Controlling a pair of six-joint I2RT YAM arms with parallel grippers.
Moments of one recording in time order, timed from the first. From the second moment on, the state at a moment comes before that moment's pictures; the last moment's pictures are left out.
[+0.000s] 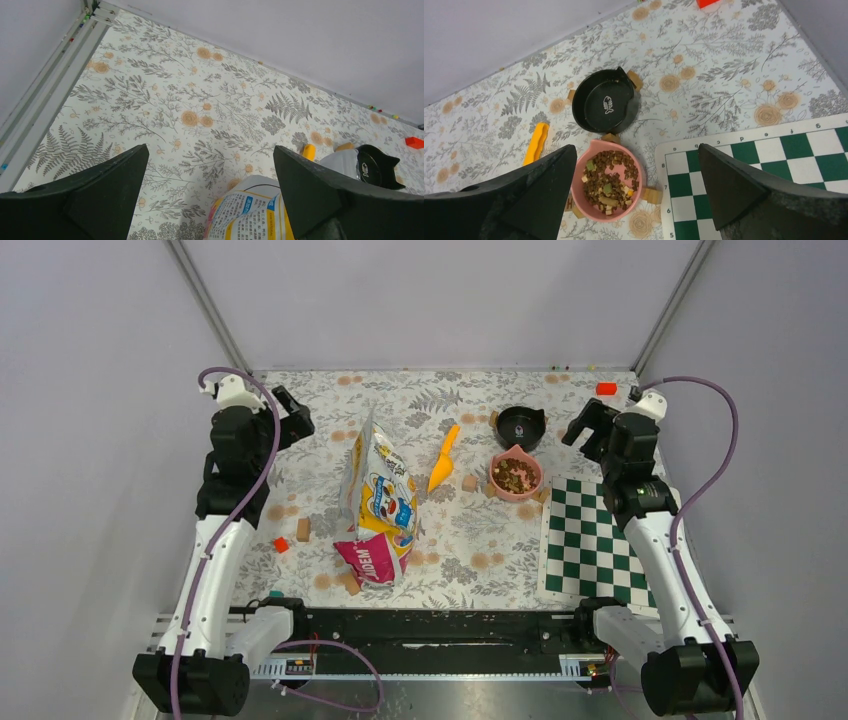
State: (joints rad) left arm -0.04 0.97 1.04 -0.31 -0.12 -0.39; right arm 0.07 0.99 0.92 -0.27 0.21 0.39
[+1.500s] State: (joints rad) left arm -0.48 1.17 1.33 -0.74 -0.07 -0.53; right arm 0.65 1.24 0.98 -0.40 0.17 0.55
